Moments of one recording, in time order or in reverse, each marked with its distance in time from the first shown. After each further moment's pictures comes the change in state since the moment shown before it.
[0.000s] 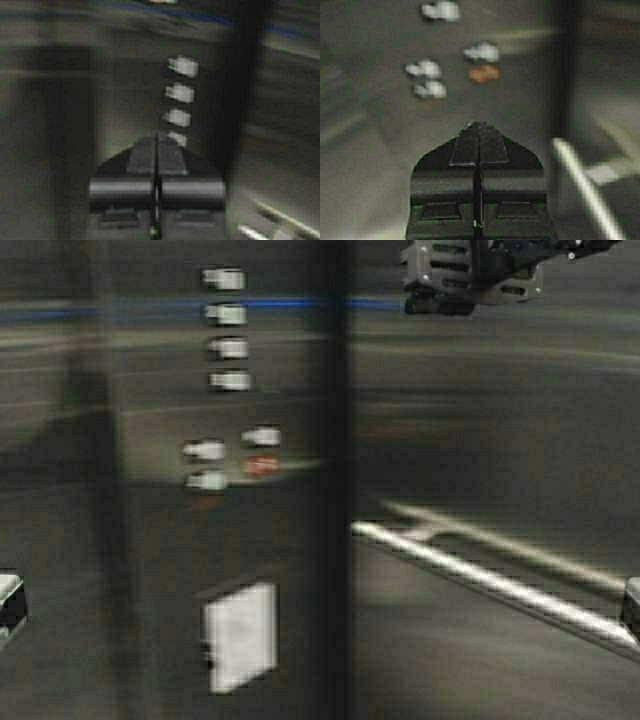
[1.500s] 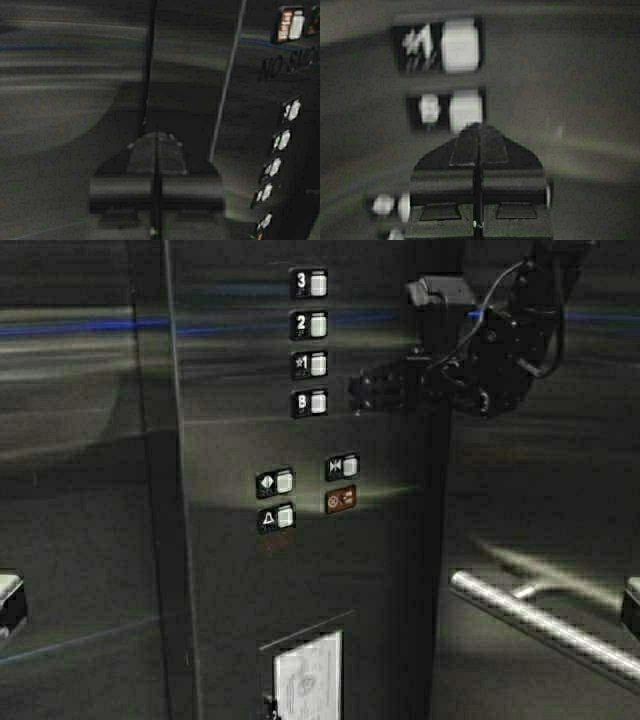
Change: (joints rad) left arm -0.002 -0.057 0.021 0.000 0.029 0.002; right arm -0.031 0.695 -0.362 -0.029 -0.568 -0.132
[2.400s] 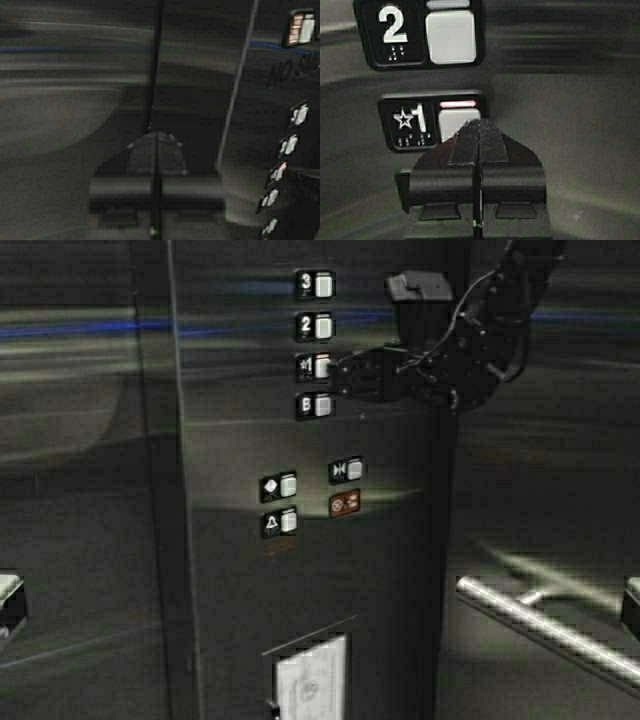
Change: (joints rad) left arm 0.000 -0.002 0.000 0.000 0.000 0.000; right arm 0.029 0.080 -0.166 -0.005 0.000 0.015
